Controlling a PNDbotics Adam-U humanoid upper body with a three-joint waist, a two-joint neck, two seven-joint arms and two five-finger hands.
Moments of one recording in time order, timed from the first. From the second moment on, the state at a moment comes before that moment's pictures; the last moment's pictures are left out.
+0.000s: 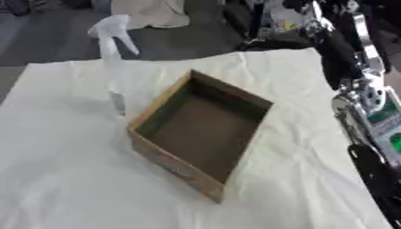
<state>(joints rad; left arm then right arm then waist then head) -0.70 1.16 -0.11 -1.83 0.11 0.08 -0.69 -0.45 -0.53 0.01 -1.98 -0.19 0.06 -0.26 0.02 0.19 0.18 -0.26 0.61</state>
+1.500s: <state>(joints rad) -1.01 0.96 -0.22 -1.53 -0.11 -0.02 -0.88 -0.45 -0.54 0.02 -1.98 -0.19 0.07 -0.25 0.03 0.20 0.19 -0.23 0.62</state>
